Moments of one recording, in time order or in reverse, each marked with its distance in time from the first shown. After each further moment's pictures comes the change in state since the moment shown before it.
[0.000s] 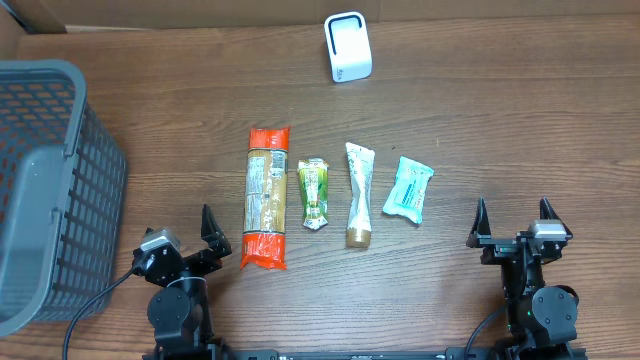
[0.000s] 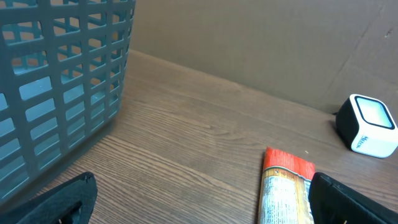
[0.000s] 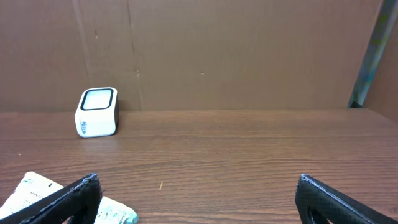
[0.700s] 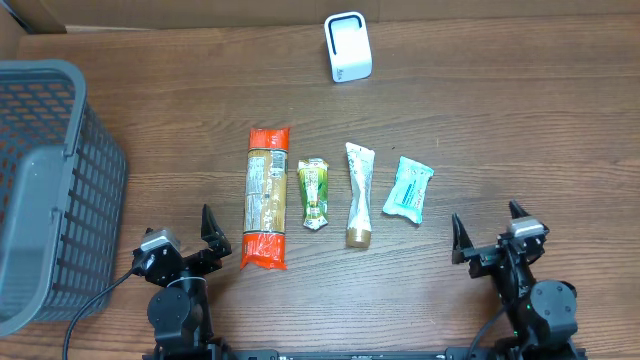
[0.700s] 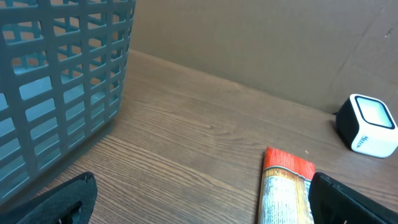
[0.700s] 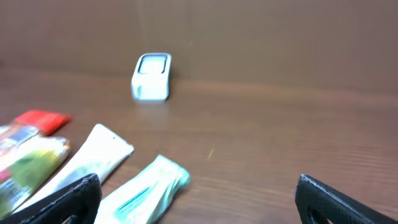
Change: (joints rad) left arm 0.000 0.000 0.000 -0.001 0.000 0.000; right arm 0.000 0.023 0.068 -0.183 -0.243 0.002
